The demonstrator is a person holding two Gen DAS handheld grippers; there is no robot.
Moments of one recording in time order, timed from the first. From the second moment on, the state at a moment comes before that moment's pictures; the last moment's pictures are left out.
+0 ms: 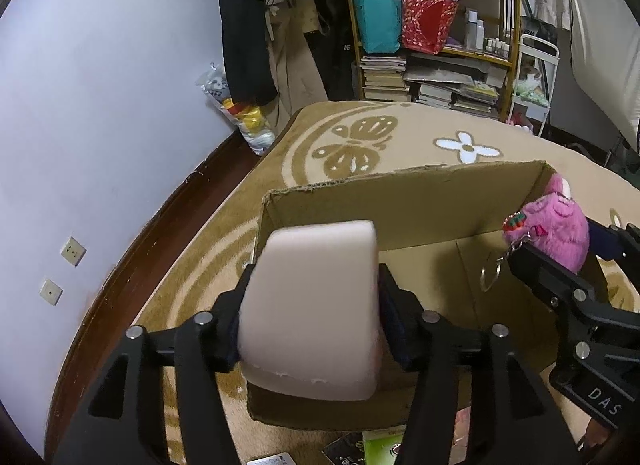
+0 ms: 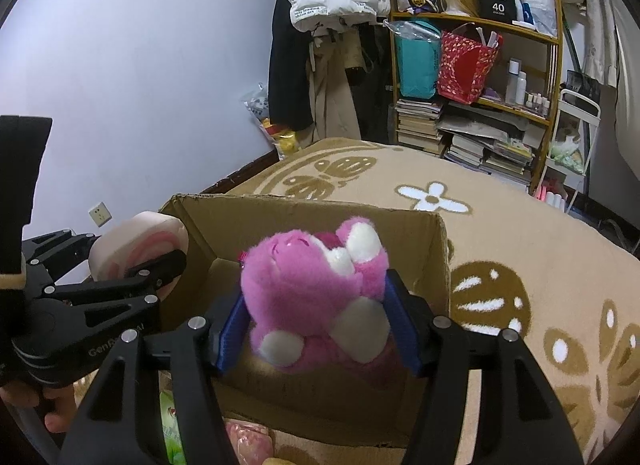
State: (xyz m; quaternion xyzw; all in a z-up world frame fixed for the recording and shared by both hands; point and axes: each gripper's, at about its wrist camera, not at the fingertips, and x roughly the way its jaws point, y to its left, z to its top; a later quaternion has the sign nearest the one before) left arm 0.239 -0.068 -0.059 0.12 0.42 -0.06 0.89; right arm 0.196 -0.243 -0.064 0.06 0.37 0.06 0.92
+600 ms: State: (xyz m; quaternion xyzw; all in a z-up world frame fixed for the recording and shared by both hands) left arm 0.218 -0.045 -0.021 0.13 0.39 -0.04 0.91; right arm 0.165 -0.243 -0.033 0.07 0.36 0.04 0.93
